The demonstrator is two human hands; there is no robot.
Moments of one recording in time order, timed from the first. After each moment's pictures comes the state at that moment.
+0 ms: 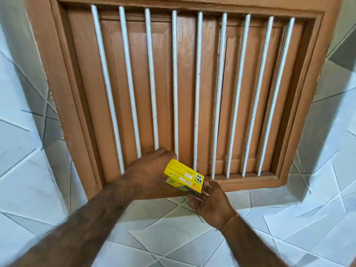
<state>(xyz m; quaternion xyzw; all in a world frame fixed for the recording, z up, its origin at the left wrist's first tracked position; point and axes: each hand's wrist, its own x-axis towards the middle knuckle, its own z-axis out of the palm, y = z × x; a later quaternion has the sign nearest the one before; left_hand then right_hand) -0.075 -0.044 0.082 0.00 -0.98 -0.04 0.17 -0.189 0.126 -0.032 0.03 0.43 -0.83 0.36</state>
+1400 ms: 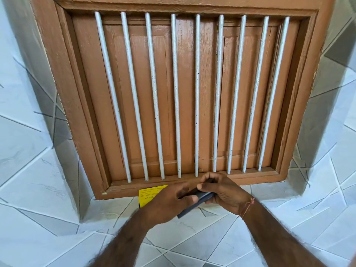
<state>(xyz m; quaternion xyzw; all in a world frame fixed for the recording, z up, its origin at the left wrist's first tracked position) -0.048 0.011 0.018 0.00 -0.88 -0.47 0.05 -0.179 0.165 0.012 -0.26 0.61 -0.67 0.33</state>
